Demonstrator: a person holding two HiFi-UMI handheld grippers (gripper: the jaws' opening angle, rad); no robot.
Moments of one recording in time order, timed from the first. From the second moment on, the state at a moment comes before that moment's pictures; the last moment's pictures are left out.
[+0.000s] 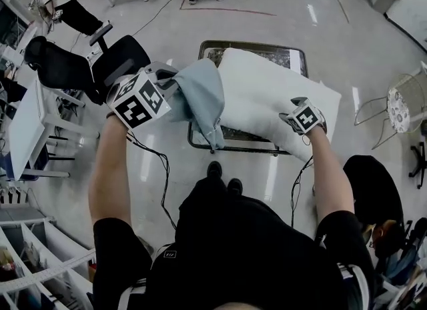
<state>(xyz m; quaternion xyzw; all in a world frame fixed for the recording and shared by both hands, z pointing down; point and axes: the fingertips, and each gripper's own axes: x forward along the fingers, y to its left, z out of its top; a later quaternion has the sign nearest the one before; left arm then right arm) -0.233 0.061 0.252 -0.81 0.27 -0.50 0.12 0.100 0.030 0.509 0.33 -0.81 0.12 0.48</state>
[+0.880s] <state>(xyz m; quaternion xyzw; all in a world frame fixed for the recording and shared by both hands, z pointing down) -0.050 -0.065 0.150 -0.90 0.16 -0.33 0.26 0.133 -0.051 0.400 0.47 -0.80 0.11 0.35</state>
